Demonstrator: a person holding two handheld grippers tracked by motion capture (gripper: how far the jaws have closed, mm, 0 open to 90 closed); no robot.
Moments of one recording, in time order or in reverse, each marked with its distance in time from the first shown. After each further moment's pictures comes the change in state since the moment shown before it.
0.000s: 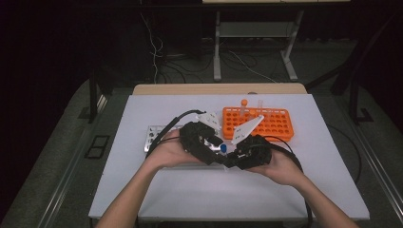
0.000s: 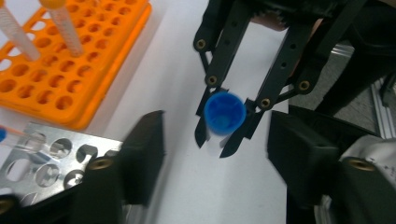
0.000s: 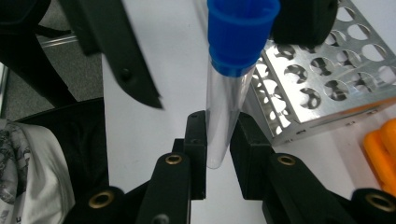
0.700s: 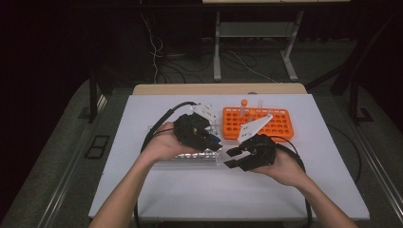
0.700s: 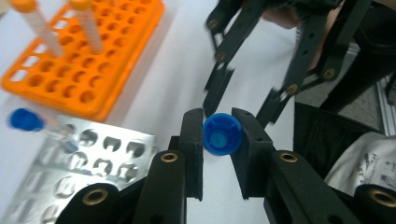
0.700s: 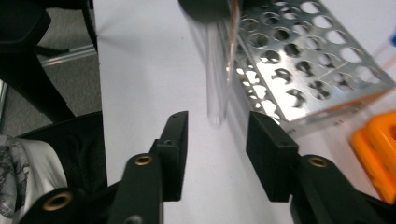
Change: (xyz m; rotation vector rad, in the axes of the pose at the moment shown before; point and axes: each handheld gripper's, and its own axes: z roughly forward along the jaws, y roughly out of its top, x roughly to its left) left arm 0.014 0.005 -0.023 0.005 0.039 -0.028; right arm -0.003 -0.011 -0.013 -0.071 -0.030 0.043
